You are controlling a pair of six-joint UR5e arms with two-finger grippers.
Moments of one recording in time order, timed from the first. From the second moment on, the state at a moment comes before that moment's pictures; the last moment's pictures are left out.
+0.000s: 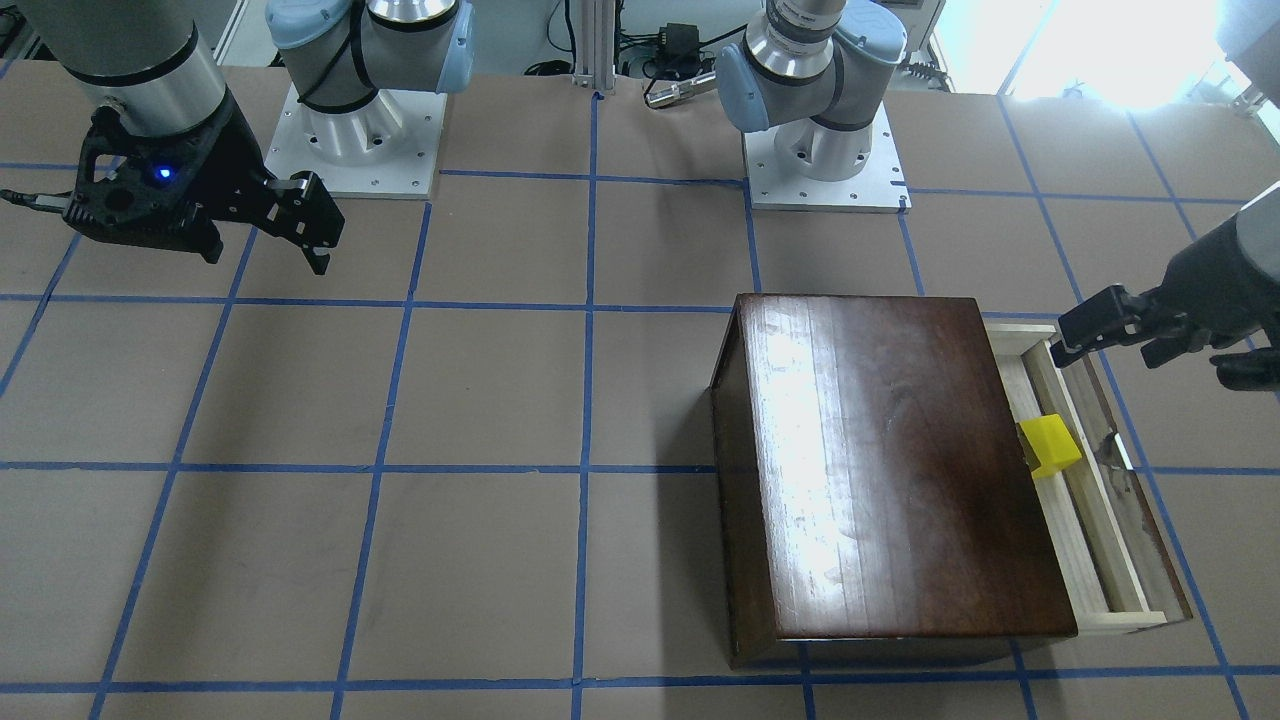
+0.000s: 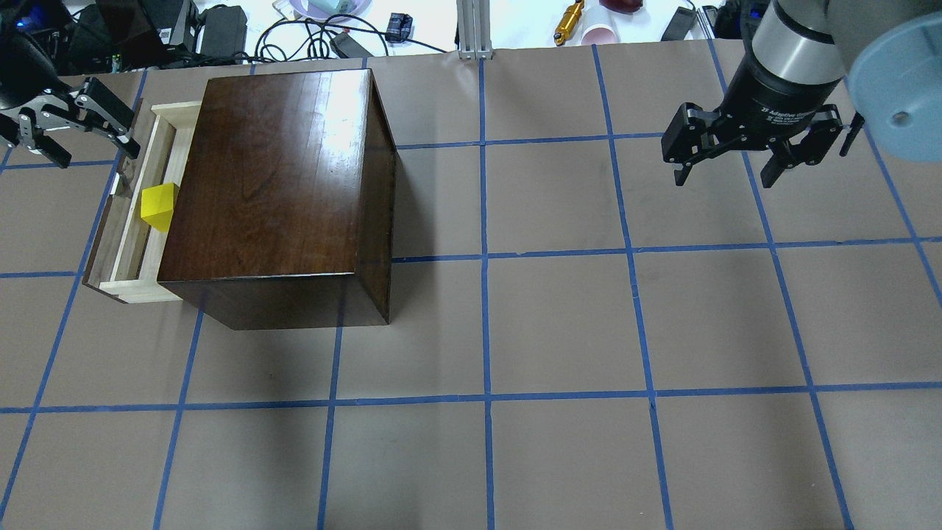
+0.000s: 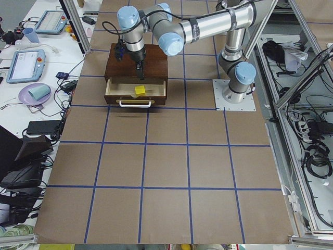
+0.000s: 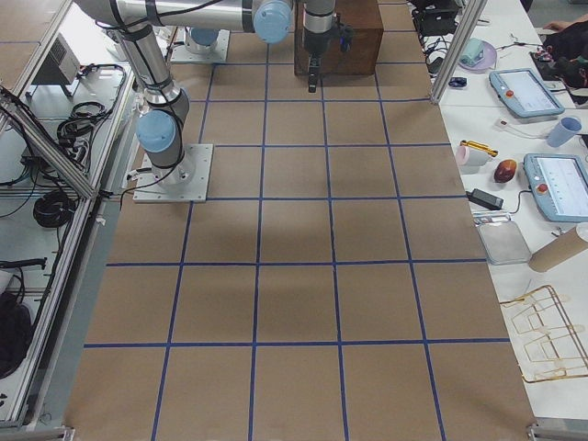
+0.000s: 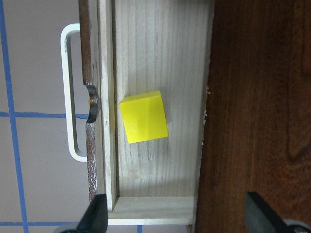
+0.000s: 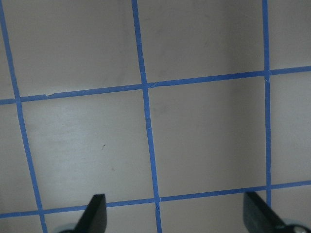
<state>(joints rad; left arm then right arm) -1.20 -1.74 -1.39 -1.65 1.54 0.35 1.52 -1.59 1.63 -1.60 -1.59 0.04</state>
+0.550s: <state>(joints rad) -1.42 -1.65 -1.41 -1.65 1.56 0.12 1.52 -1.59 1.63 -1.60 -1.59 0.04</state>
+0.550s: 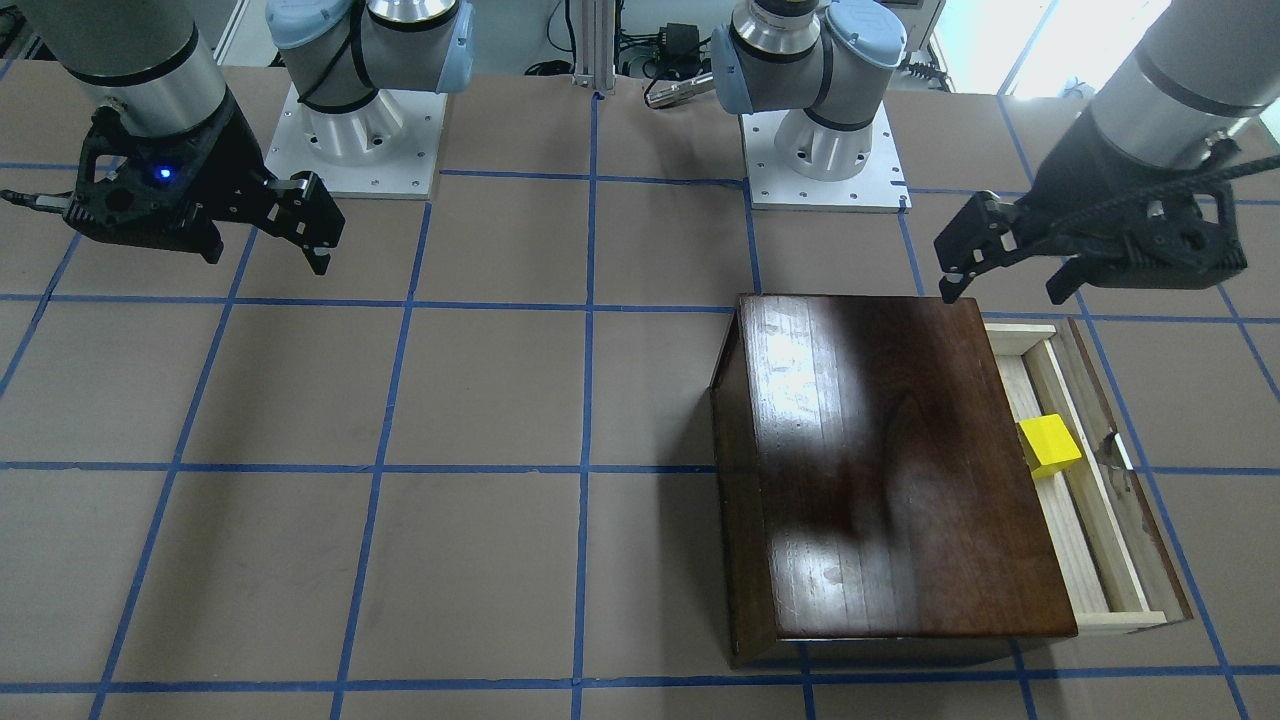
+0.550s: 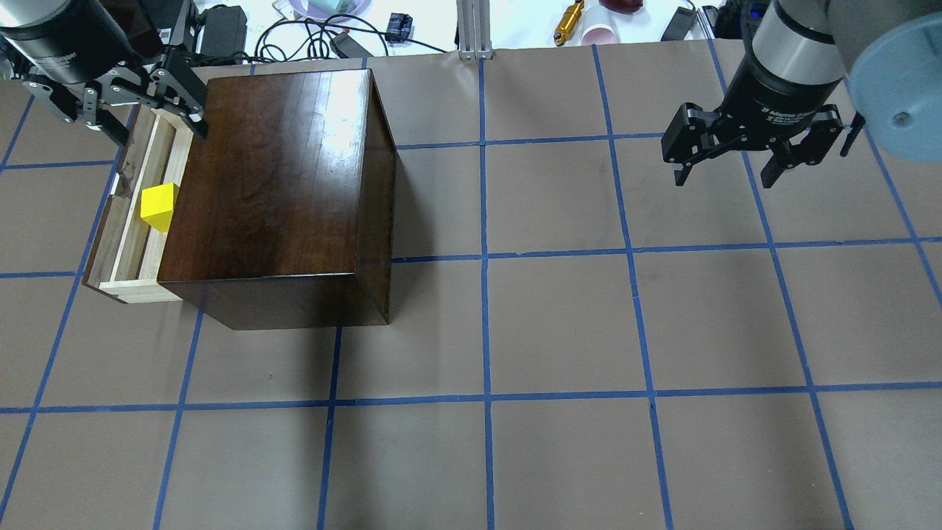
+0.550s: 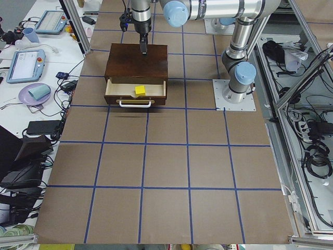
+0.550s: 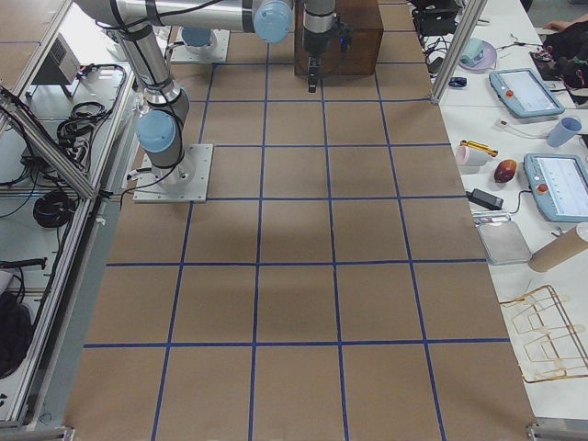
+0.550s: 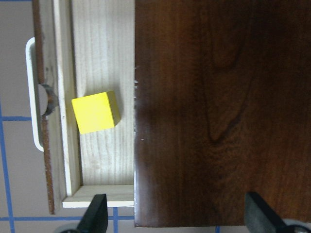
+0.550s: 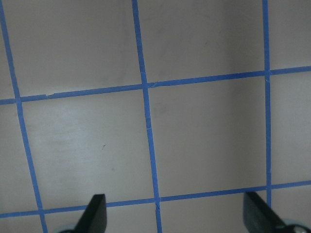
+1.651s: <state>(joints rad) -1.56 -1.63 -1.45 -1.54 1.59 0.03 1.52 -1.59 1.63 -1.60 -1.59 0.04</state>
